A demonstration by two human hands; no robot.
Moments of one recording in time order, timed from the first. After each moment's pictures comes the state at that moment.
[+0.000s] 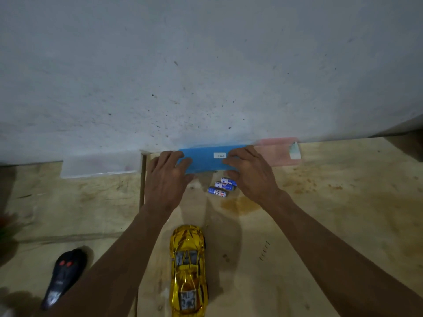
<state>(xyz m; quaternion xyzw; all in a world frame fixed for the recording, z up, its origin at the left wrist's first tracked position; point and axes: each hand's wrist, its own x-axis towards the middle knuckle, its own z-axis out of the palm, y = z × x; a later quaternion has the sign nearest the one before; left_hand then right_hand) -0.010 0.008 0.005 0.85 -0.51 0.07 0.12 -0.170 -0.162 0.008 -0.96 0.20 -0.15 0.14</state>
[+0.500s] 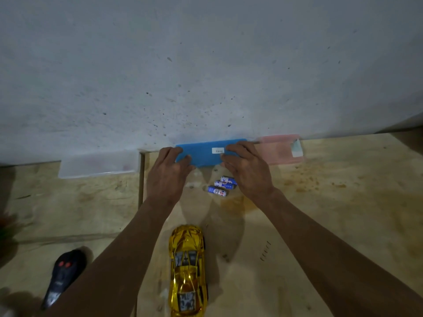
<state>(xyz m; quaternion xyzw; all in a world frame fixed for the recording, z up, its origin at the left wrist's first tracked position) -0.009 -0.002 0.000 0.85 -0.50 0.06 0.13 -0.161 -0.167 -0.013 -0.95 0.20 -0.20 0.11</state>
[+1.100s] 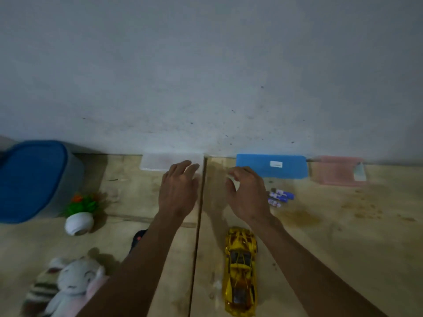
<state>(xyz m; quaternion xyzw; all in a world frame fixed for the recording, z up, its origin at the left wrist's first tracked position) 0.037 0.097 0.042 0.91 -0.38 0.00 0.15 -0.086 -0.036 0.045 -0.86 0.29 -0.18 0.37</state>
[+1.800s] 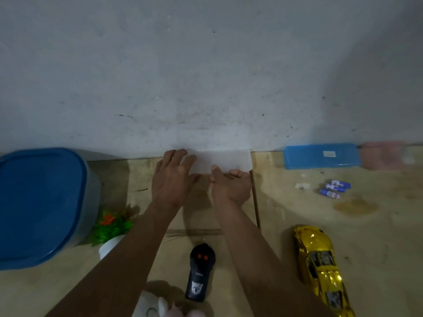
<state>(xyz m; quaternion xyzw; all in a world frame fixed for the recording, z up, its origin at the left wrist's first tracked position) 0.185 0.184 0.003 0.87 -0.48 -0.01 0.12 0.090 0.113 0.012 -0.35 0.65 -0.31 0.60</state>
